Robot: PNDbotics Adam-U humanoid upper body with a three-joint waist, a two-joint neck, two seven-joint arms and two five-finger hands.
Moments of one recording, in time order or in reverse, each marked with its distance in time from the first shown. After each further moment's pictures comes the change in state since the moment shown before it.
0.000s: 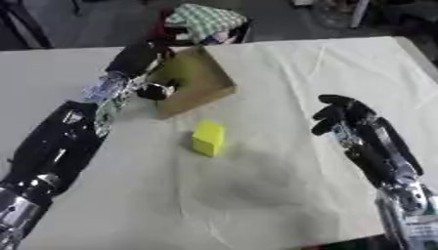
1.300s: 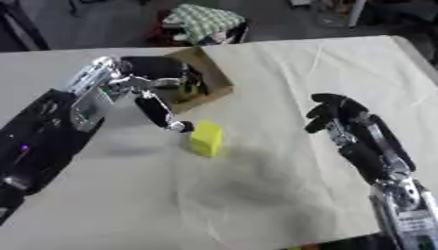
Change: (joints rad) left arm 0.015 0.093 -0.293 -0.319 0.434 -0.397 -0.779; right arm -0.001 0.000 0.001 0.000 -0.001 -0.003 0.006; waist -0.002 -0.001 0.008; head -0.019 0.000
